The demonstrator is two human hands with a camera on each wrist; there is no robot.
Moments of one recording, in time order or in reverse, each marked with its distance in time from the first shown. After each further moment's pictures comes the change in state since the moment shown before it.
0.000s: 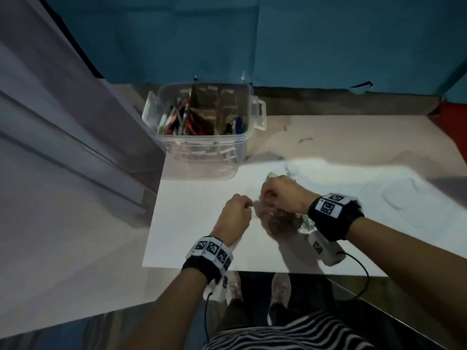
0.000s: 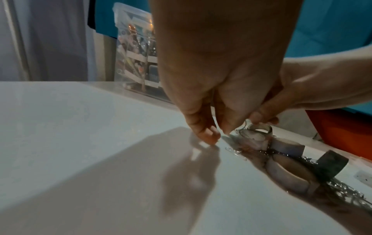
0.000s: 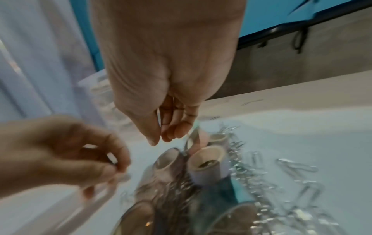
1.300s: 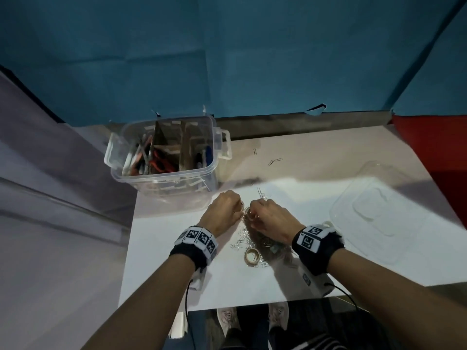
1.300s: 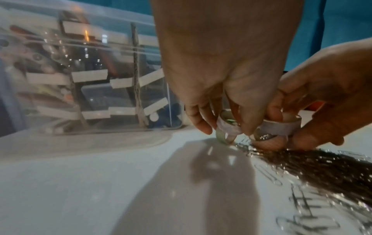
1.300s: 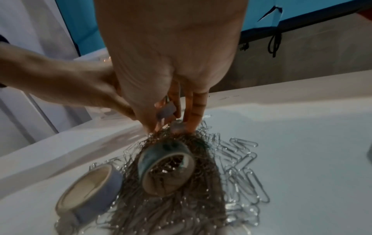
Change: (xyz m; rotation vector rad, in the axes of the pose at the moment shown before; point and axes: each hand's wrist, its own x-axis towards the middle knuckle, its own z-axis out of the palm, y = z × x) left_hand 0.084 0.045 -0.019 0.308 -0.077 0.311; right_hand -0.021 0.039 0.011 -0.122 0.207 0.049
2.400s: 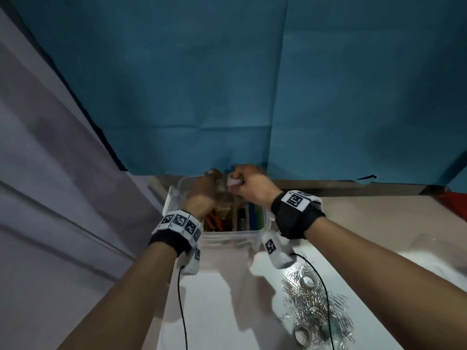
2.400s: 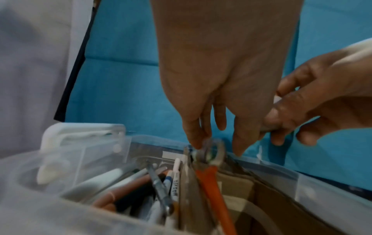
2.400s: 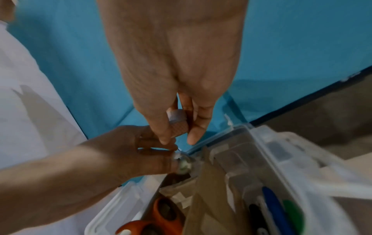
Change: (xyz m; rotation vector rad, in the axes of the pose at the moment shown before) left_hand 0.044 -0.082 -0.221 0.046 0.376 -0.275; right_hand 0.201 -0.129 -0.156 0.447 0.220 0.018
